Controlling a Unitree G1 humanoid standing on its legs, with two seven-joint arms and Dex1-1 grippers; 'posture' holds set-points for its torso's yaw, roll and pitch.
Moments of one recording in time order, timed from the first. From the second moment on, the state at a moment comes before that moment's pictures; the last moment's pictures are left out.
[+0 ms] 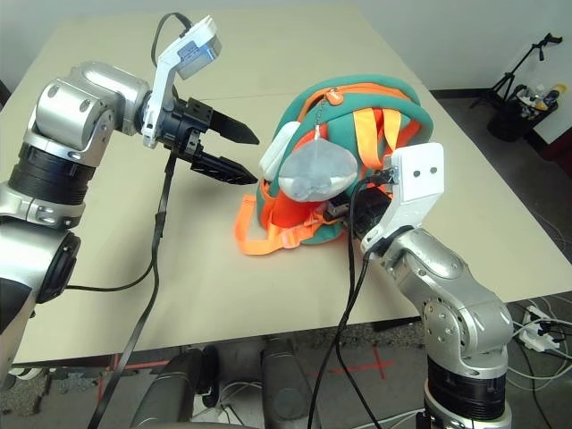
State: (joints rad) left arm -1.31 0.40 -0.27 0.43 -0.20 0.75 -1.46; right arm -0.22 -0.53 -0.25 -0.59 0.66 0.82 0.24
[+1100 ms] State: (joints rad) left arm -1.32 0.34 -0.26 0.52 -0.23 0.71 -1.40; right arm -0.23 -0.52 -0.25 -0.59 0.65 0.82 0.24
